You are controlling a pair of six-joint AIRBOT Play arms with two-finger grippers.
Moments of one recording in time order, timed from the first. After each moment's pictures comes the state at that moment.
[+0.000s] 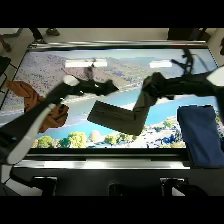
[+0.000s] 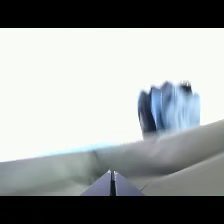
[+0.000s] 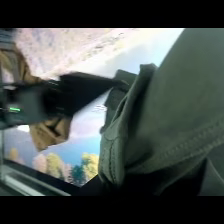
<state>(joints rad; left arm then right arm) -0.37 -1.74 1.64 0.53 -0.89 -1.34 0.05 -1.20 1.38 -0.82 1.22 1.64</state>
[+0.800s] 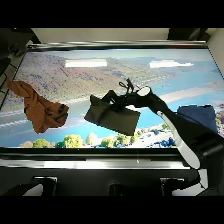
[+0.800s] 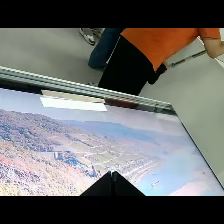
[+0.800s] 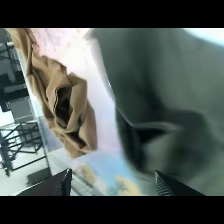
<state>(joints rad) 0.10 -1.18 1.64 0.72 -0.94 -1.33 0.34 -1.72 1.38 -0.43 0.87 1.55</state>
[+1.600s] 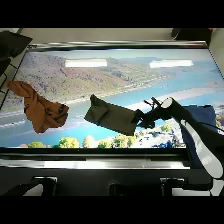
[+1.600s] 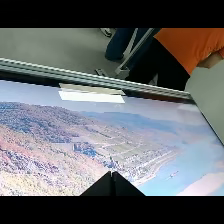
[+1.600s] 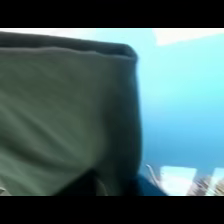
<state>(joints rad) 0.11 -1.16 1.64 0.80 -0.98 -1.33 0.11 -1.56 1.03 -0.85 1.00 1.66</state>
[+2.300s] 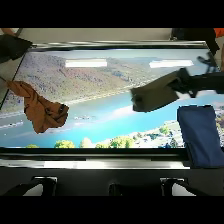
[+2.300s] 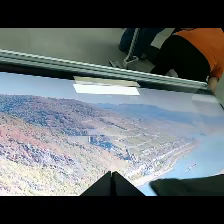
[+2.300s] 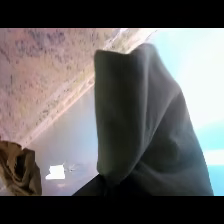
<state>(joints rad) 0.11 -1.17 1.64 0.87 -1.00 -1.33 -0.30 -1.33 1.48 -0.86 1.29 1.65</state>
